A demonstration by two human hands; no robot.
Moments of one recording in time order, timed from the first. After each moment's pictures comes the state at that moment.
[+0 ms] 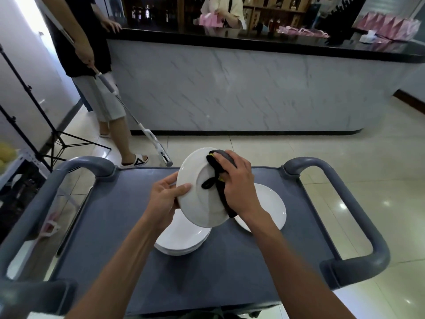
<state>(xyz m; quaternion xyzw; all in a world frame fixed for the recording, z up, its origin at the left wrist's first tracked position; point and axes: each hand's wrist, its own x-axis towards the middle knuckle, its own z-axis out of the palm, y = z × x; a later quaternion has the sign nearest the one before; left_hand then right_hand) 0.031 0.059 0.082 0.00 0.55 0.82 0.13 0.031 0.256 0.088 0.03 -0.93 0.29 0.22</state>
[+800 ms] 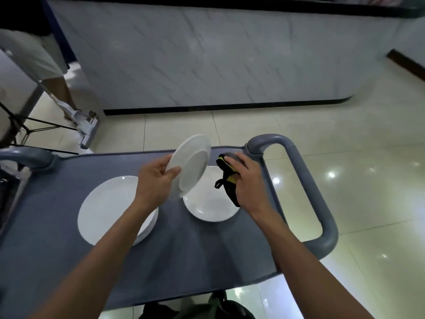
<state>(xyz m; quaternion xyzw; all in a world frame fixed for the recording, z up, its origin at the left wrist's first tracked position) 0.010 0.210 0.057 0.08 0.81 0.58 -0.02 0.063 0.450 0.039 -0.02 -0.94 0.30 0.16</state>
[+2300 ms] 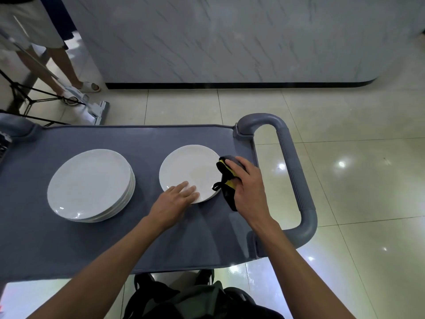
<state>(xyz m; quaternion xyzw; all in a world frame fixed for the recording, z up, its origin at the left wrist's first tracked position) 0.083 0.284 -0.061 0.38 0.92 0.09 0.00 0.121 0.513 0.010 -0.04 -0.93 0.35 0.13</state>
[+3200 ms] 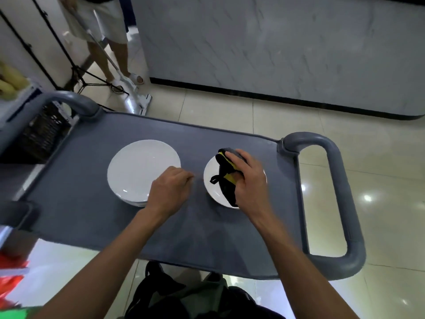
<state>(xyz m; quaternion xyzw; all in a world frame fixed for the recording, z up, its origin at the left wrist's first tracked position) 0.084 0.191 -0.005 0.09 0.95 0.27 -0.13 0.082 0.400 0.043 0.06 -0.91 0.39 0.11</state>
